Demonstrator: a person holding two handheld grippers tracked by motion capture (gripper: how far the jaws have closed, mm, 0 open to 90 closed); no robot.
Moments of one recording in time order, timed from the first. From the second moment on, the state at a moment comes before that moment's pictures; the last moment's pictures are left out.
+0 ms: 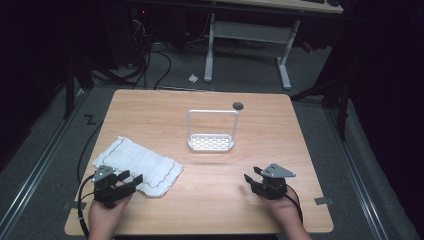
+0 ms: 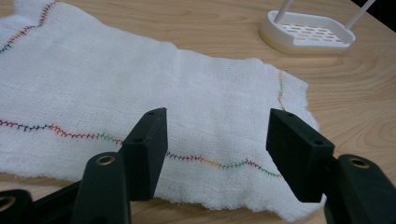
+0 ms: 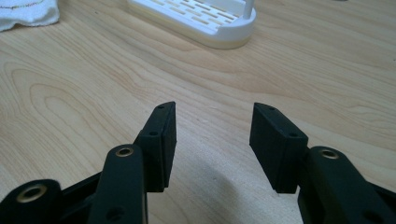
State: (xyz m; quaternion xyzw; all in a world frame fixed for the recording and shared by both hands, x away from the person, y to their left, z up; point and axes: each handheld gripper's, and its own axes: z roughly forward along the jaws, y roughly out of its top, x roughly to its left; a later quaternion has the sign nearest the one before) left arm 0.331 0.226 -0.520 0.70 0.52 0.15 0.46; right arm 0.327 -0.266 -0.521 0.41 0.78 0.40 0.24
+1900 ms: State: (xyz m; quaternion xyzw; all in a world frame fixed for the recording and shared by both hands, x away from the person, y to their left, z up) left arm 0.292 0.112 -0.523 0.81 0.35 0.09 0.45; right arm 0.299 -0.152 -0.520 0.33 0.84 0.40 0.14
